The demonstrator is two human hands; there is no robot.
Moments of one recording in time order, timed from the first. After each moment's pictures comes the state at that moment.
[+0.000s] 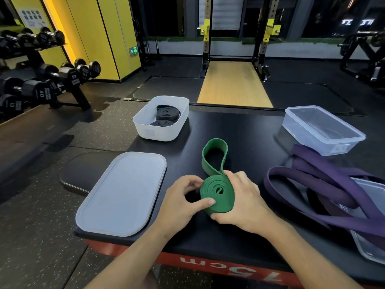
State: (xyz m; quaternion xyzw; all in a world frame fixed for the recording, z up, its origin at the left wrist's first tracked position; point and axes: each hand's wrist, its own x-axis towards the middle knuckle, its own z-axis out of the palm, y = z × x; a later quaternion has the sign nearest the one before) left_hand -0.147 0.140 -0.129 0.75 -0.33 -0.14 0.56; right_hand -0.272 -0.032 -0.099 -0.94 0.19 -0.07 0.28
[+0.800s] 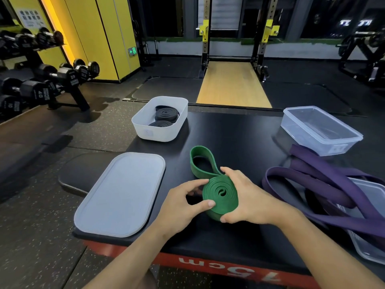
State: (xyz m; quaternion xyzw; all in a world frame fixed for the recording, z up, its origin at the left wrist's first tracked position) left_hand -0.149 0.140 -0.125 0.75 -0.37 -0.16 0.54; right_hand -0.272 -0.058 -0.083 -0.93 0.12 0.04 0.33
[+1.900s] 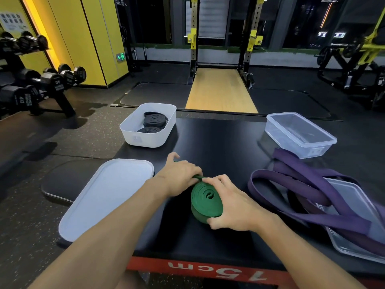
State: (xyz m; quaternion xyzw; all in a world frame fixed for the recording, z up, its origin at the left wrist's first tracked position) left_hand -0.083 0.071 -0.074 0.81 -0.59 0.00 -0.01; right_hand -0.279 -0.048 -0.084 -0.96 0.09 -0.01 0.27
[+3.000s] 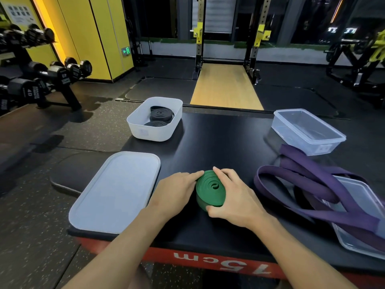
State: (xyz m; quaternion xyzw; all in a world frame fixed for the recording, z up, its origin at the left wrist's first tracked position) left_hand -0.125 0.126 -0.104 0.84 -0.50 0.02 0.20; right_hand -0.274 -0.030 -0.093 -0.95 0.18 -0.08 0.24
